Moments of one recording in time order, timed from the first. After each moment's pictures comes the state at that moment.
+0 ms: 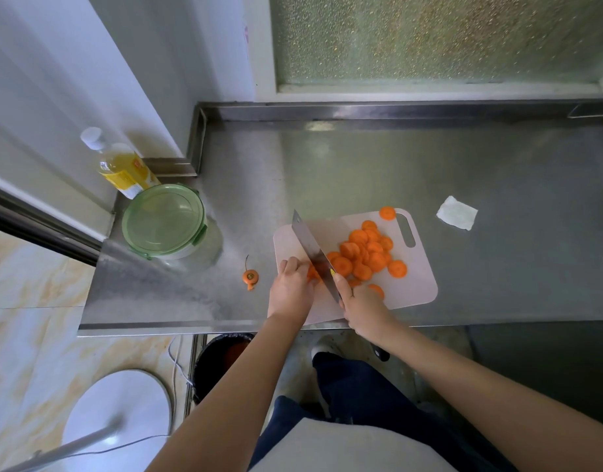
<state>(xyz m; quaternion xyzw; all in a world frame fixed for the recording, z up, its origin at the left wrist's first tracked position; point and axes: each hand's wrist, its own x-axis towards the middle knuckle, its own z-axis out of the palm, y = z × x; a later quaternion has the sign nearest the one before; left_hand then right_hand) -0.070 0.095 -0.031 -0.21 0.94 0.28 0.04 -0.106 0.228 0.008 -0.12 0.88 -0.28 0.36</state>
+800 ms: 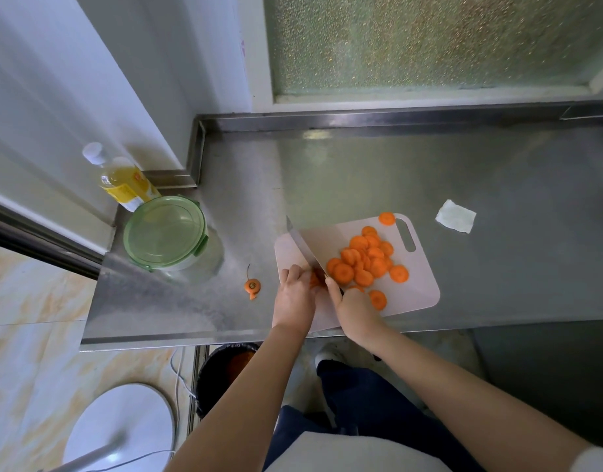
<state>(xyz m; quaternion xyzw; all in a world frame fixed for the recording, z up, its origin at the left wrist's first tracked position) -0.068 0.098 -0.033 -0.20 0.93 0.30 0.01 -0.100 0.211 0.000 -0.11 0.91 -0.28 0.27</state>
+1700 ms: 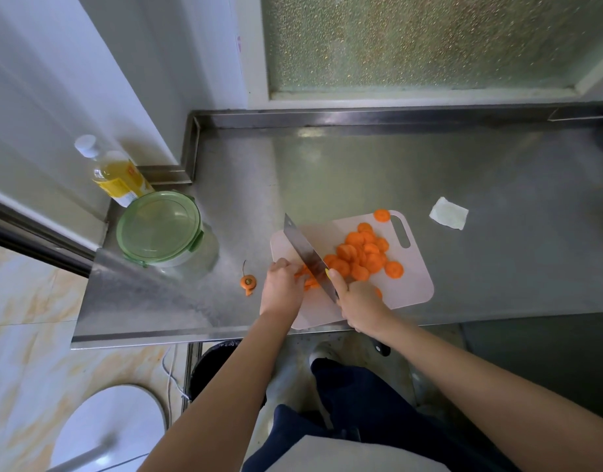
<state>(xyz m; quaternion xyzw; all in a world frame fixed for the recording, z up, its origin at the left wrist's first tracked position) -0.076 0.080 -0.028 -0.25 0.90 0.36 0.03 -0.110 0.221 0.026 -0.09 0.88 -0.24 0.39</state>
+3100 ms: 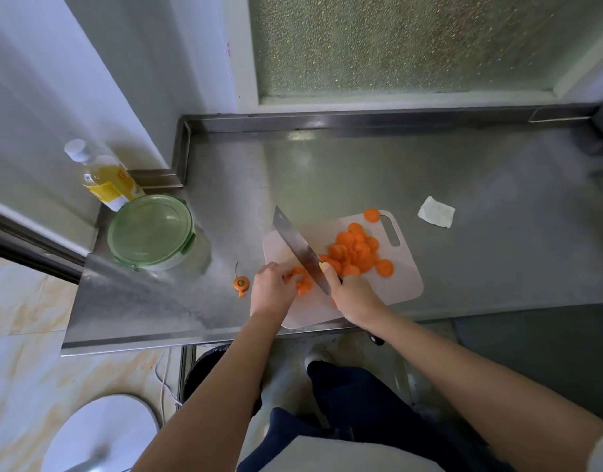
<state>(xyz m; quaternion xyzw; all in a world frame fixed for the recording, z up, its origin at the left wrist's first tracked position) -0.071 0.078 -0.019 -0.27 0.89 0.38 0.01 -0.110 0.215 0.032 -0.05 0.90 -0.29 0.31</state>
